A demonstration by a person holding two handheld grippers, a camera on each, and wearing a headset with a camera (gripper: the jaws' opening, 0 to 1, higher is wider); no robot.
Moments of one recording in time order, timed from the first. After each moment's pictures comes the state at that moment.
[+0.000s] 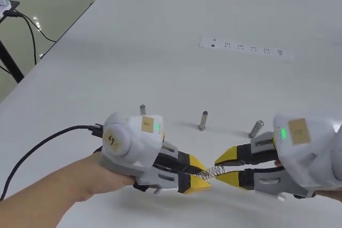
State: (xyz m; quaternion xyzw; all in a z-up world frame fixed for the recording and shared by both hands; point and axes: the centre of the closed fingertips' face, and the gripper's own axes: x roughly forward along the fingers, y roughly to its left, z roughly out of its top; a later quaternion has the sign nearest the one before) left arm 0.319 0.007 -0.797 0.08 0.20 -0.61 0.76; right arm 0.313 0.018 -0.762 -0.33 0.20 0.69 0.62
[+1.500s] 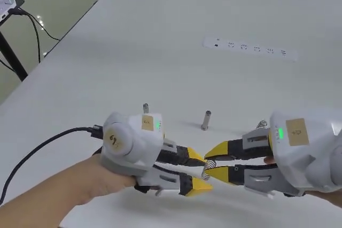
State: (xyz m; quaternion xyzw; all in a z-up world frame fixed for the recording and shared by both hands) left arm 0.325 0.019 -0.795 0.06 0.21 -0.57 0.79; right arm 0.312 0.040 -0.753 -0.33 0.16 0.69 0.63
